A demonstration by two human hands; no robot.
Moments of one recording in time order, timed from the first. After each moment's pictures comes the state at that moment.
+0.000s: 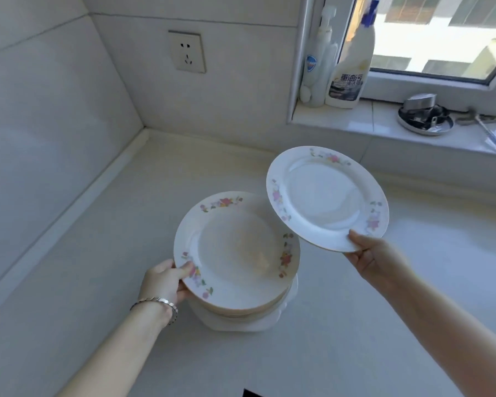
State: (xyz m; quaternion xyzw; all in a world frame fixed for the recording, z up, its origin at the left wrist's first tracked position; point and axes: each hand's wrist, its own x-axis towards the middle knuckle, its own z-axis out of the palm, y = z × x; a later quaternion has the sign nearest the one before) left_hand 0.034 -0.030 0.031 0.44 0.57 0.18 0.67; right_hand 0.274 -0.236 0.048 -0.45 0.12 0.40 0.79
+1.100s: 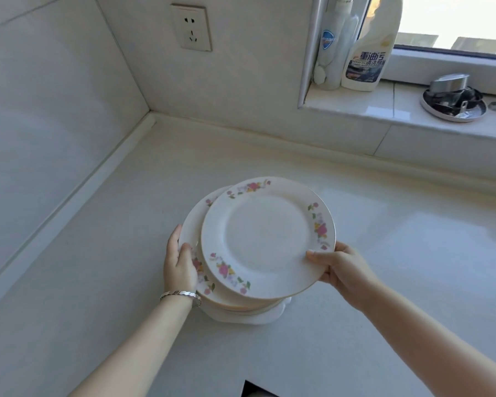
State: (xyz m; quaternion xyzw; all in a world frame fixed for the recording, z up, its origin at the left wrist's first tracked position) left_hand 0.060 -0.042 0.002 0.54 0.57 0.30 0.54; right_hand 0.236 -0.212 0.032 -0.62 -0.01 0.49 0.61
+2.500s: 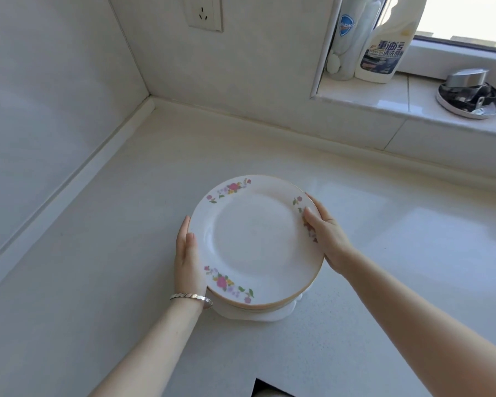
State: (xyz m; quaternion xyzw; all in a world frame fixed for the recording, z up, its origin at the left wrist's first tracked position) left_hand 0.052 -0.036 -0.006 0.52 0.51 0.32 0.60; right_hand 0.241 -0.146 0.004 -0.70 -0.12 0.41 0.57
